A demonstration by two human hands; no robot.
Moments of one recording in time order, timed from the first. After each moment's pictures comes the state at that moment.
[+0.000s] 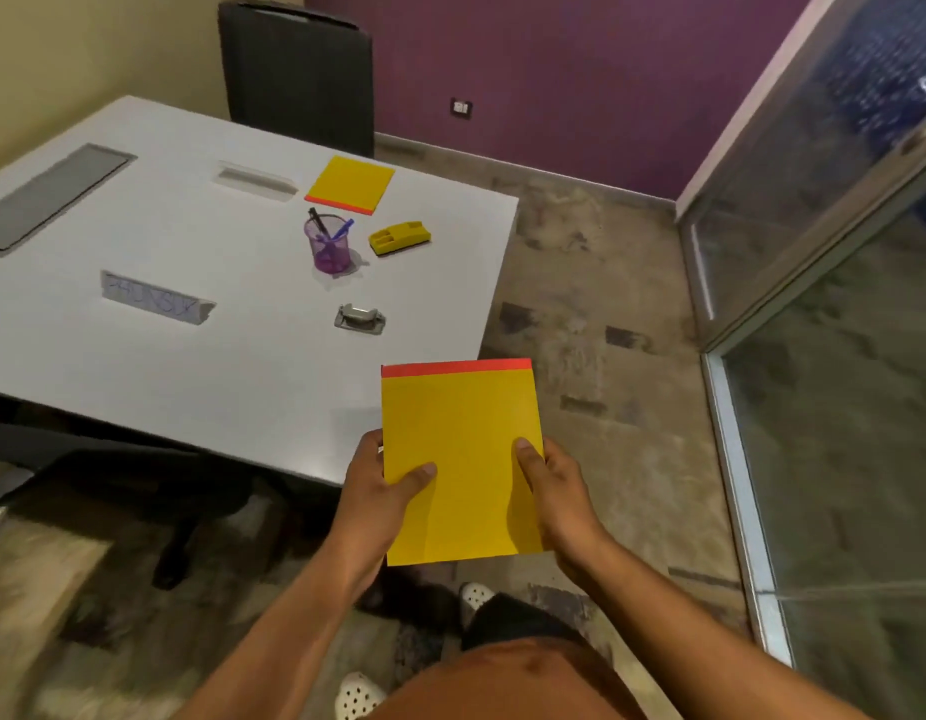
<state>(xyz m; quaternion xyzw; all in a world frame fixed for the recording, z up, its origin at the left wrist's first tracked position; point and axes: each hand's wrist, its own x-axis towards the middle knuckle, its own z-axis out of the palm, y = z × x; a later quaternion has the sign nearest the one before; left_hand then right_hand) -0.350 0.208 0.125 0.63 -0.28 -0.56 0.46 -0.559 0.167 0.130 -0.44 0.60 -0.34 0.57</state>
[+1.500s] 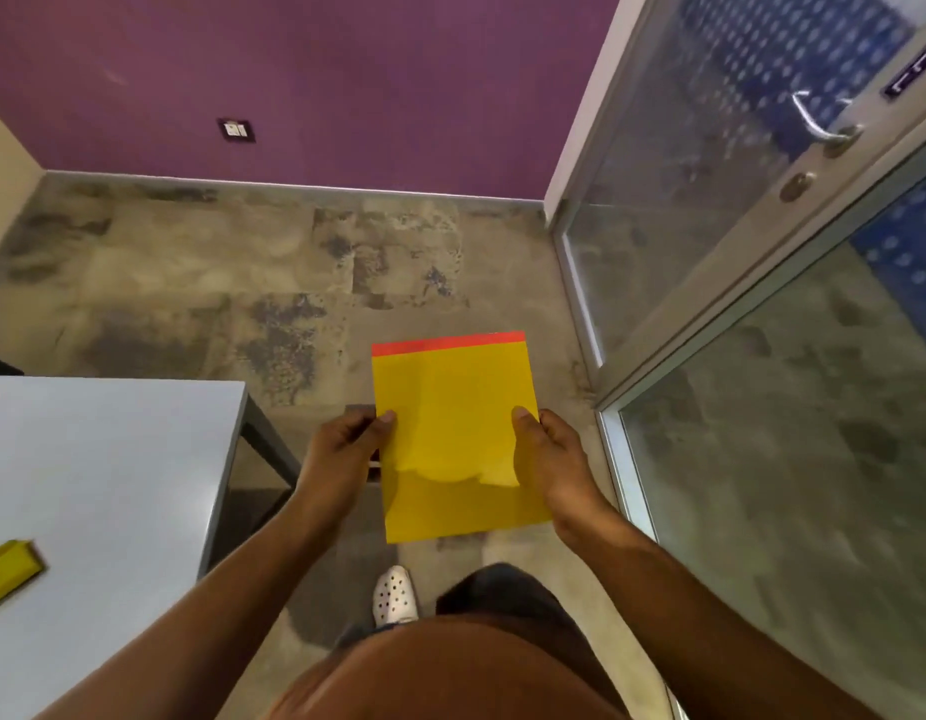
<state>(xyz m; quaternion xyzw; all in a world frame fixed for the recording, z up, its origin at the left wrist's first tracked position) -0.689 -0.525 0.115 0.58 -0.39 -0.61 0.37 -0.921 -0.497 0.148 -0.34 0.68 -0.40 0.51</state>
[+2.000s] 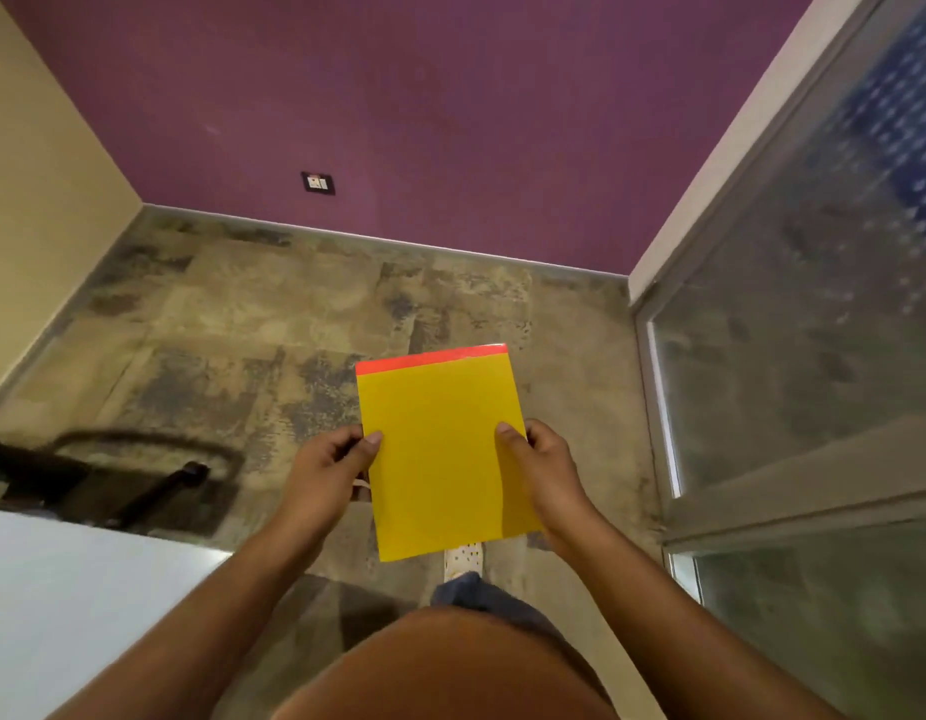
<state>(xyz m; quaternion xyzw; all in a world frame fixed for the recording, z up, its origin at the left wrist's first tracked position) -0.653 -0.810 0.108 0.65 -0.36 -0.54 0.39 -0.898 -0.838 0.125 -0.41 0.65 -0.32 0.56</state>
